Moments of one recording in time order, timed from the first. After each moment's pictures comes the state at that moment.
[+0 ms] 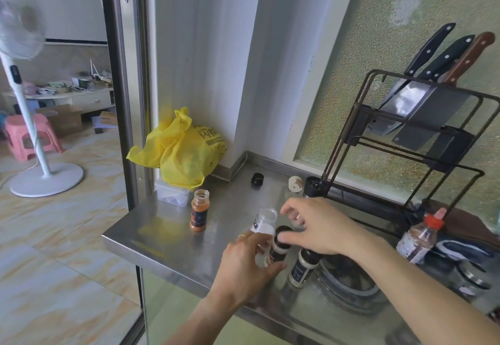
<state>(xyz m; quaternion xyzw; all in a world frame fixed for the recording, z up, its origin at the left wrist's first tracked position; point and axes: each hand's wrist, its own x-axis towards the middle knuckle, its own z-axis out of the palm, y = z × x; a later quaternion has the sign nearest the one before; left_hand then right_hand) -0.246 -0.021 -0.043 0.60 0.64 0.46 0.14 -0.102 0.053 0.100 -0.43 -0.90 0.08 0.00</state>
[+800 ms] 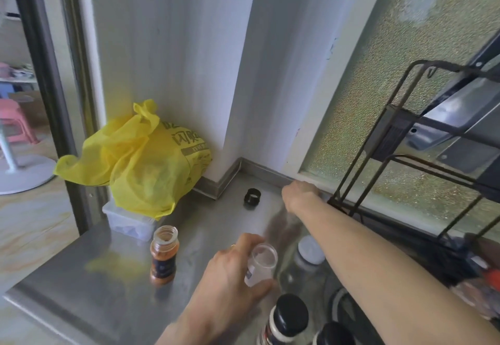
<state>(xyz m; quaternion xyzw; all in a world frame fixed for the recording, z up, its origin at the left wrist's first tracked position) -0.286 0.078 -0.049 0.62 0.62 0.44 0.18 -0.201 0.296 0.028 -0.53 -0.79 -0.17 -0.26</state>
